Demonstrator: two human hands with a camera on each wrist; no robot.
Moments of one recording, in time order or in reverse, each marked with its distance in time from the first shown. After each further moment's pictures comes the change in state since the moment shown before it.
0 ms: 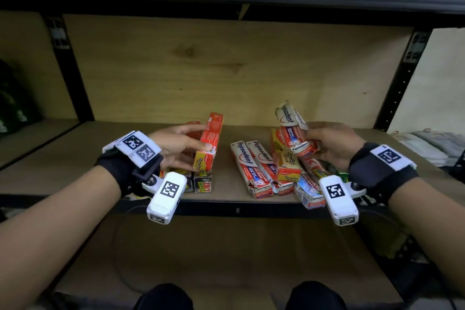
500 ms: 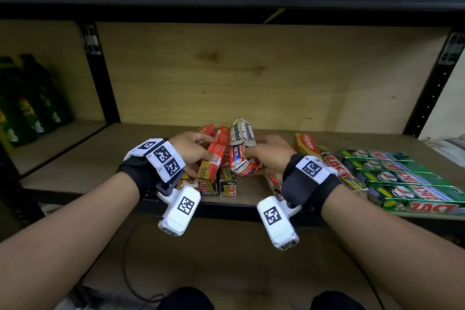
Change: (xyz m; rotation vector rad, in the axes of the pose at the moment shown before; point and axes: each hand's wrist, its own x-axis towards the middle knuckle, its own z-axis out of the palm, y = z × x) left_hand -0.011 -0.009 -0.022 0.289 0.170 -0.017; right_hand -0.030 0.006 0.158 -0.118 -0.228 0.007
